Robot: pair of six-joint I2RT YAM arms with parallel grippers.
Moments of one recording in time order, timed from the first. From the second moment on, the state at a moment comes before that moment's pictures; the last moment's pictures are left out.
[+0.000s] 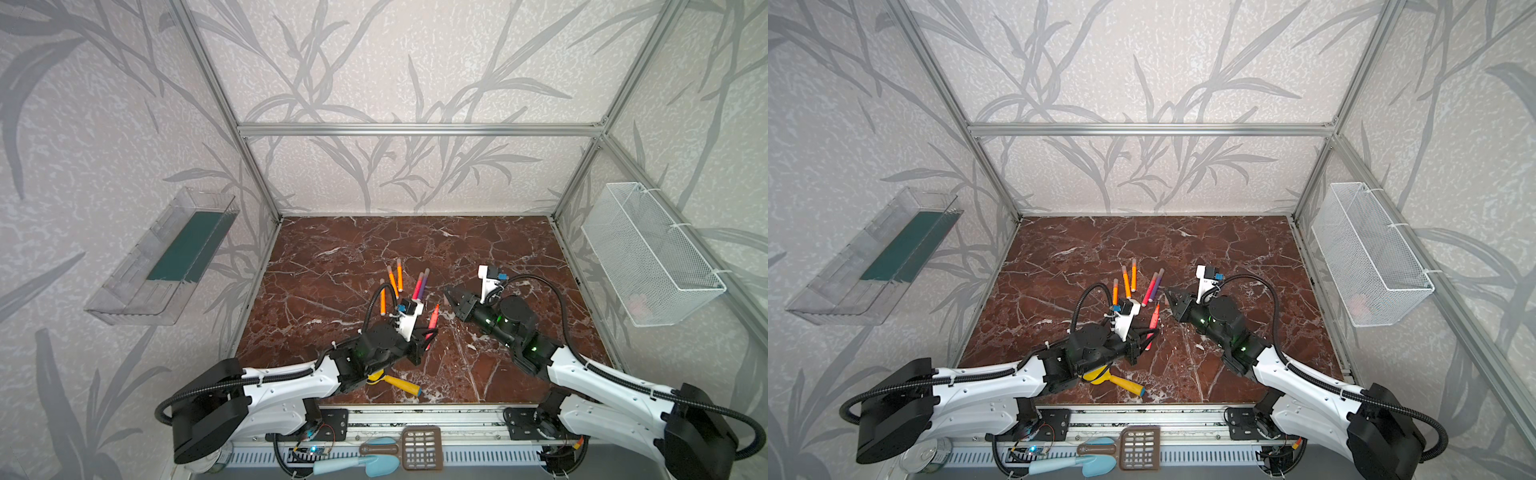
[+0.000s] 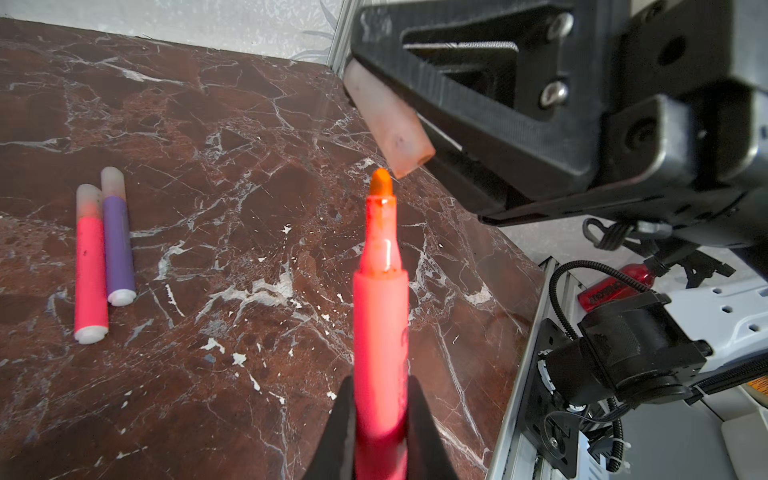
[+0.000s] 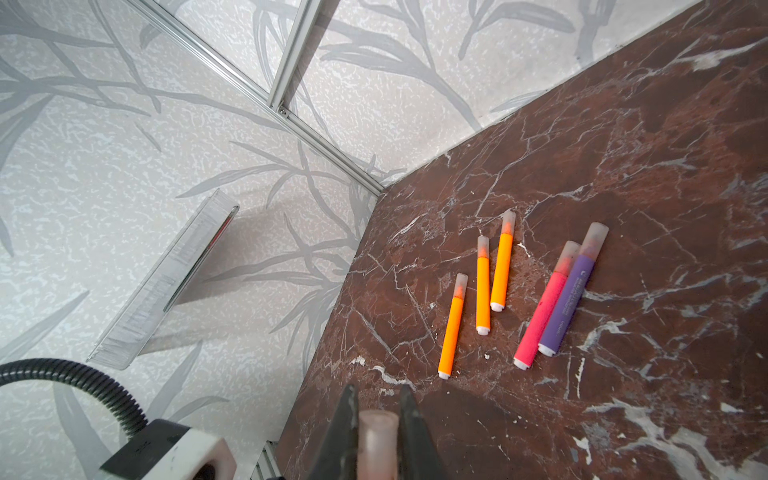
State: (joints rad) left arm -1.05 1.17 0.41 0.49 -0.04 -0.50; right arm 0.76 1.01 0.46 0.46 0.00 0.90
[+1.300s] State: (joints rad) left arm -1.05 1.21 0.41 0.52 -0.05 -0.52; right arm 0.84 1.09 0.46 0.51 0.07 0.90
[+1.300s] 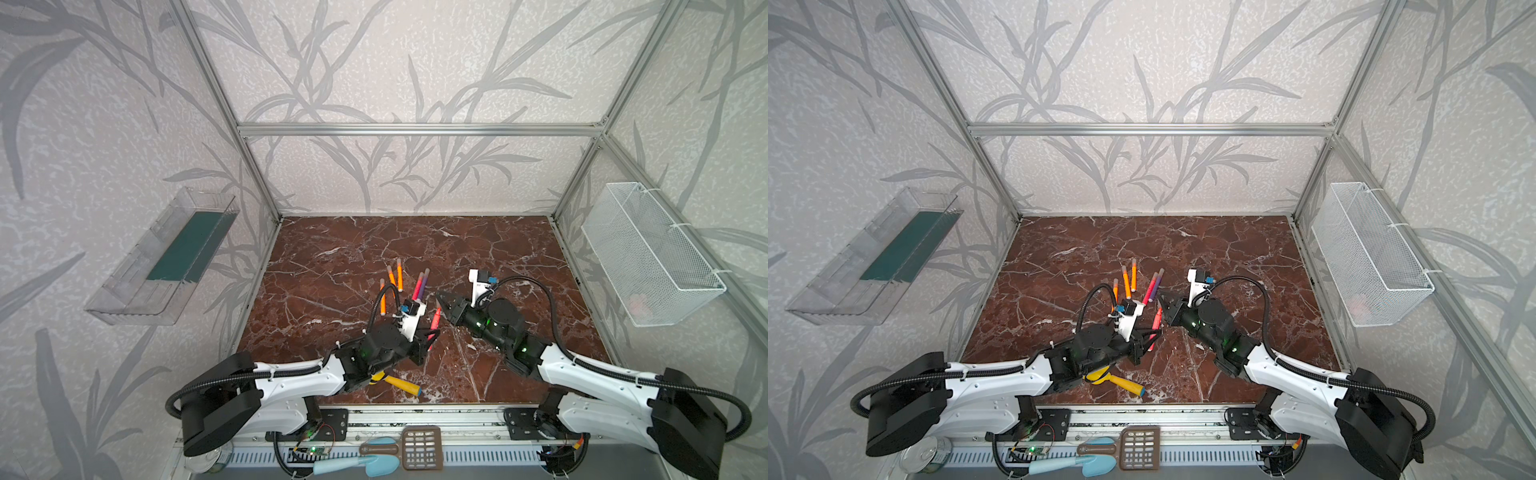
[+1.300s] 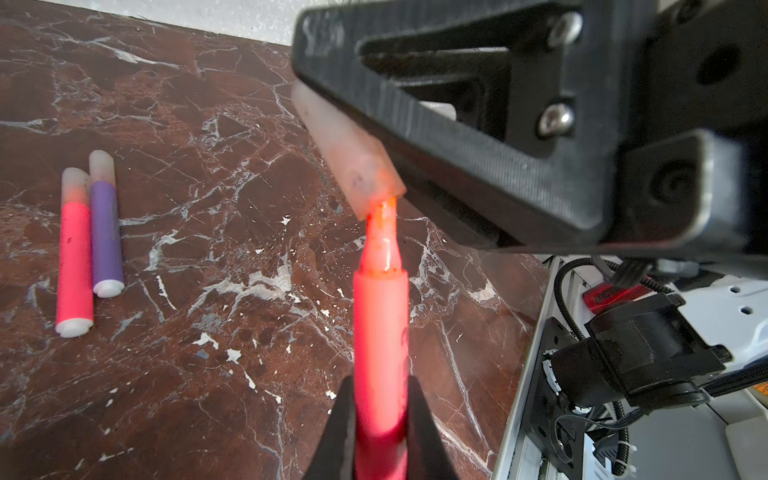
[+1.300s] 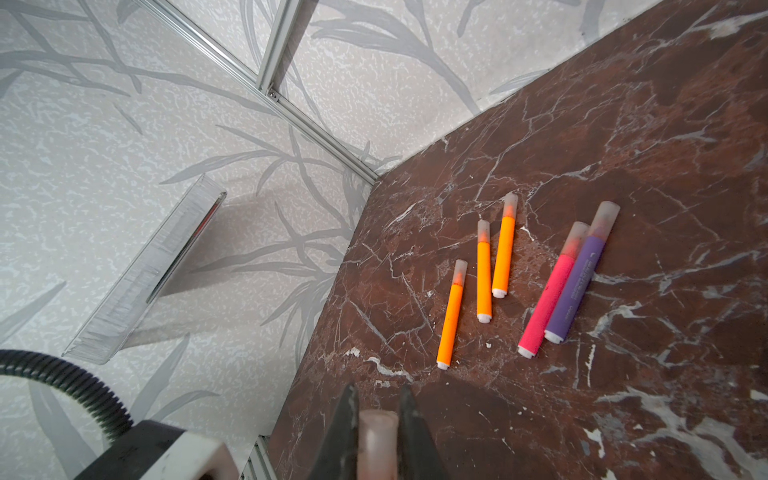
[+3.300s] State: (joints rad) left arm -0.95 1.09 0.38 0.48 0.12 -0.36; right arm 0.92 1.06 0.63 0.24 0.10 0.68
